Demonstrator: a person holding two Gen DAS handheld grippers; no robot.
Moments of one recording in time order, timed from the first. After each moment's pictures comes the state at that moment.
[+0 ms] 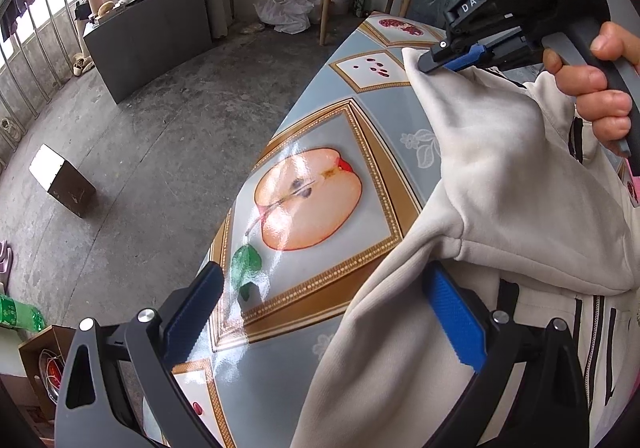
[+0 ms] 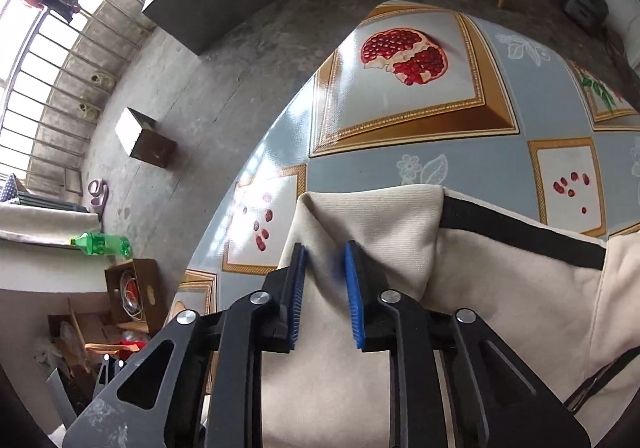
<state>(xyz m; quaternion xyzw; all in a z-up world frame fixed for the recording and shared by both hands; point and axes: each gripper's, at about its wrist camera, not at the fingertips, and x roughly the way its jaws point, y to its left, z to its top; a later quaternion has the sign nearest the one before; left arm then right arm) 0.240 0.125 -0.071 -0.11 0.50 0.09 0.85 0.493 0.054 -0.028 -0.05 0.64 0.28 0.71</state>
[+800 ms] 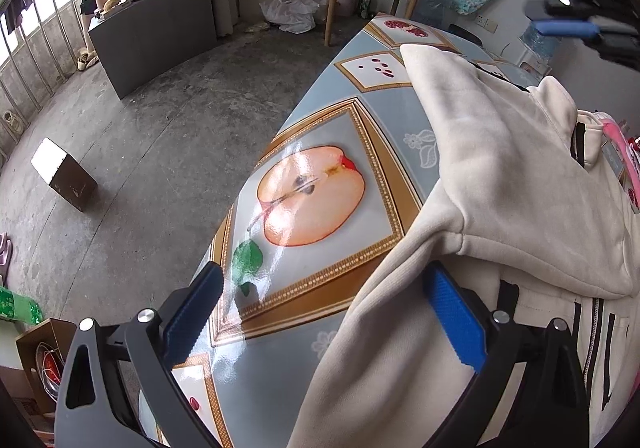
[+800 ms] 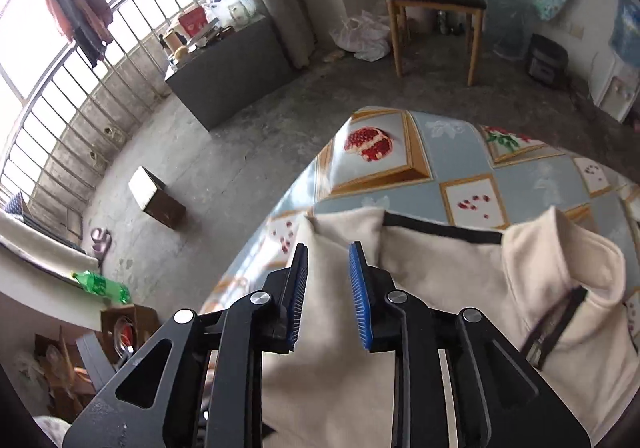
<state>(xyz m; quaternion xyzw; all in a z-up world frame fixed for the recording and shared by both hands) 0.238 0.123 -0.071 -0.12 0.50 0.10 0.85 0.408 -0.014 0.062 -0.05 0.51 0.29 0.81</state>
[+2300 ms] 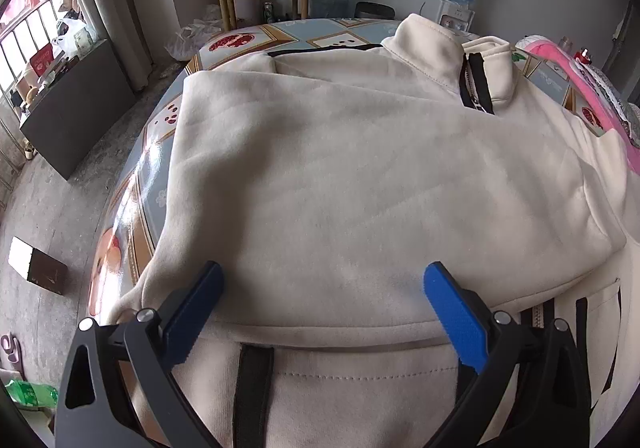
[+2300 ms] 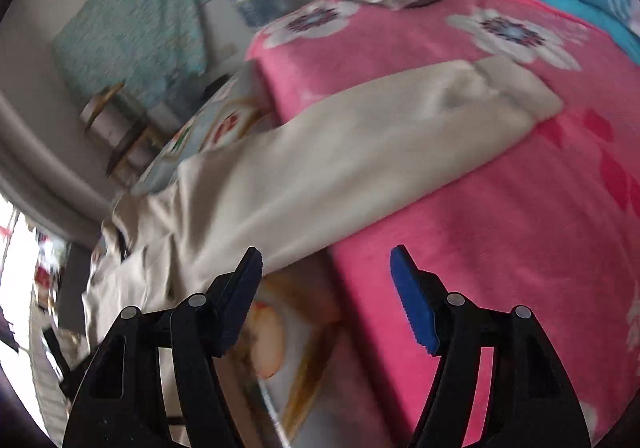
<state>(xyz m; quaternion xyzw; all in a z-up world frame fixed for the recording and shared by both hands) 0.293 -0.017 -0.064 0.00 0.50 -0.01 0.87 0.122 -0.563 0.021 0.32 0.38 -0.20 0.84</state>
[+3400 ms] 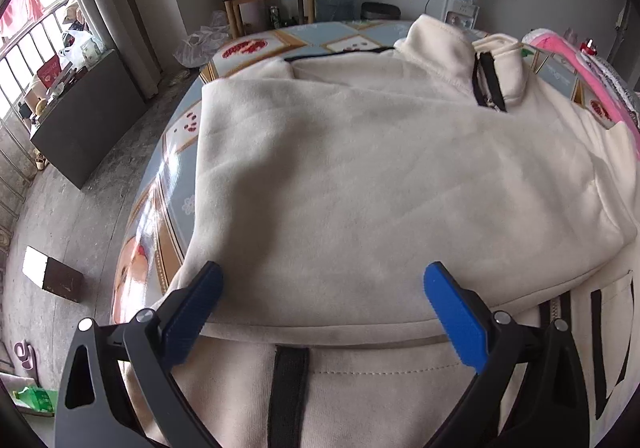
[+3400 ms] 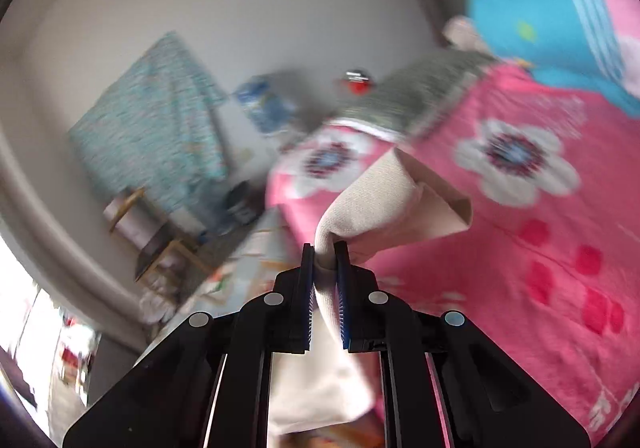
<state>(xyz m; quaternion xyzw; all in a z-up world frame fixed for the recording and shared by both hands) 0.294 -0.008 -0.064 0.02 0.50 0.00 0.86 0.168 -0.533 0.171 0.29 0.23 -0.13 0.92</state>
